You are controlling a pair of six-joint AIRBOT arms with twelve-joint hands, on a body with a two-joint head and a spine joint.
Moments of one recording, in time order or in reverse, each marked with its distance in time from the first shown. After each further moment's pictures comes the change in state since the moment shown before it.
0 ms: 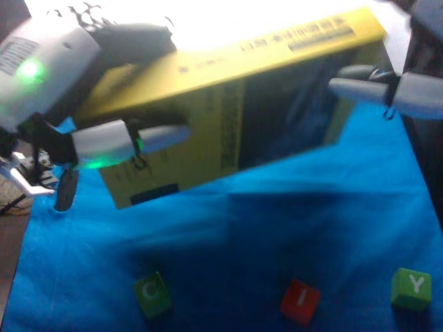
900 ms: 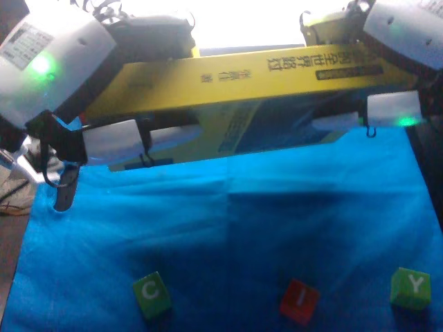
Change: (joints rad) left arm -0.014 0.006 -0.001 0.006 -0.024 0.009; right arm 0.074 -0.045 0.060 -0.018 -0.179 0.034
